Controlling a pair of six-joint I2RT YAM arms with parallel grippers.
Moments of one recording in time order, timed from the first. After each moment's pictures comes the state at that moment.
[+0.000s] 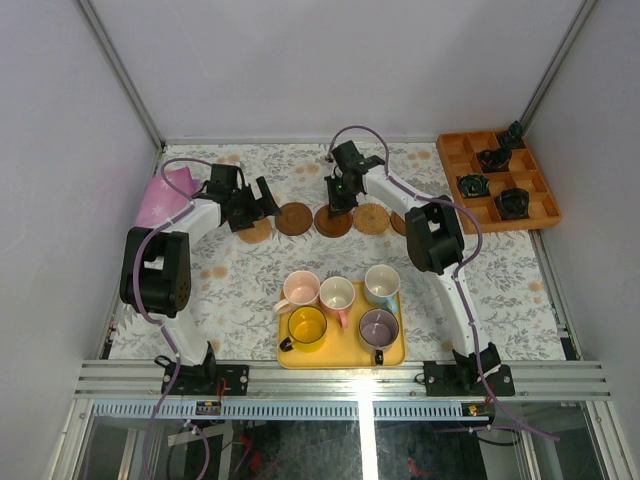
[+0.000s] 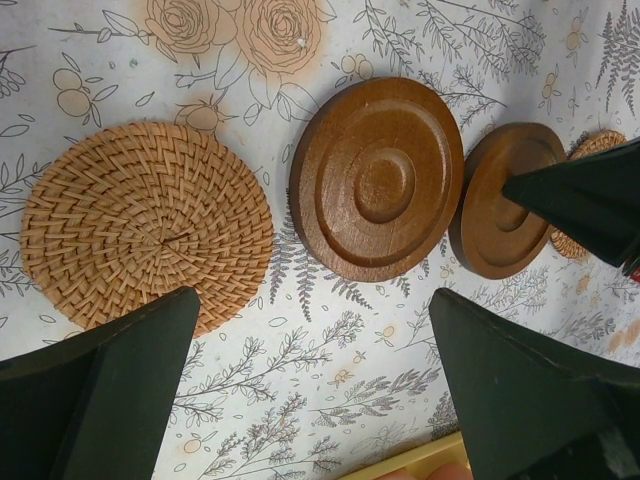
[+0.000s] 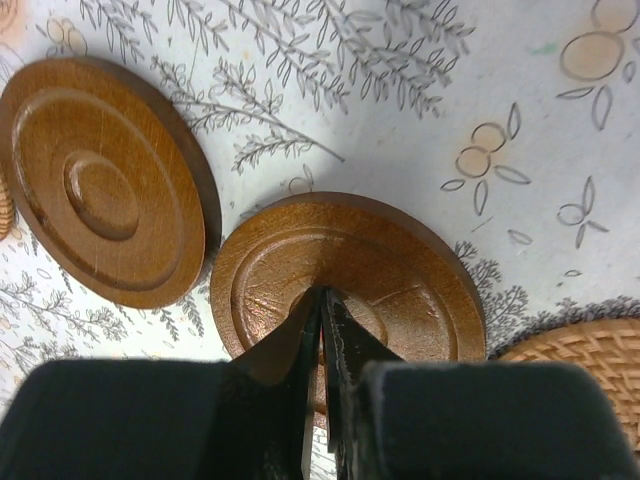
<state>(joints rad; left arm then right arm) -0.09 1.77 1.14 -0.24 0.31 -0.51 0.52 2.47 2.12 -0.75 -0.24 0.32</state>
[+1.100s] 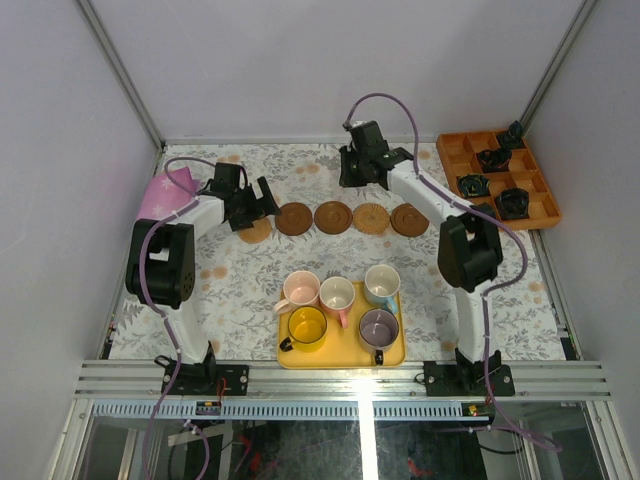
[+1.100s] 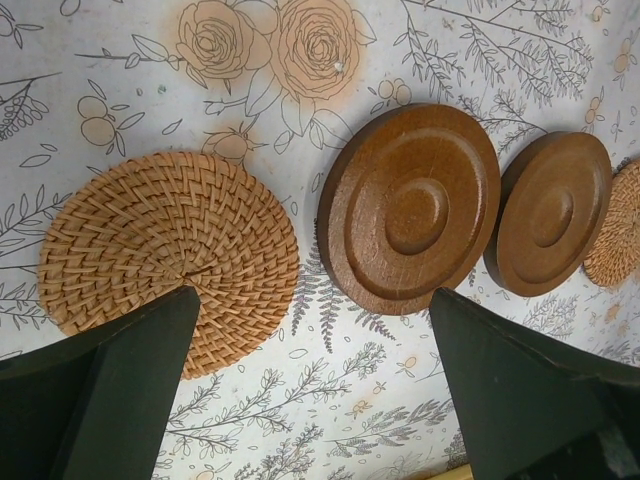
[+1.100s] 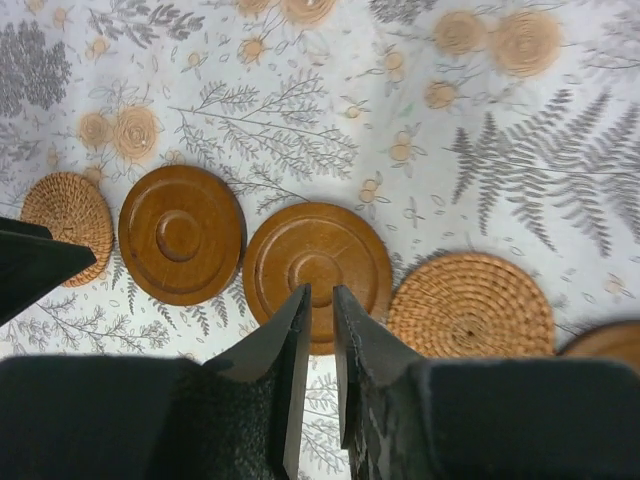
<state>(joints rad) -0.09 1.84 1.18 -0.24 0.27 -0.51 0.49 2.11 1.85 -0.50 -0.05 0.31</state>
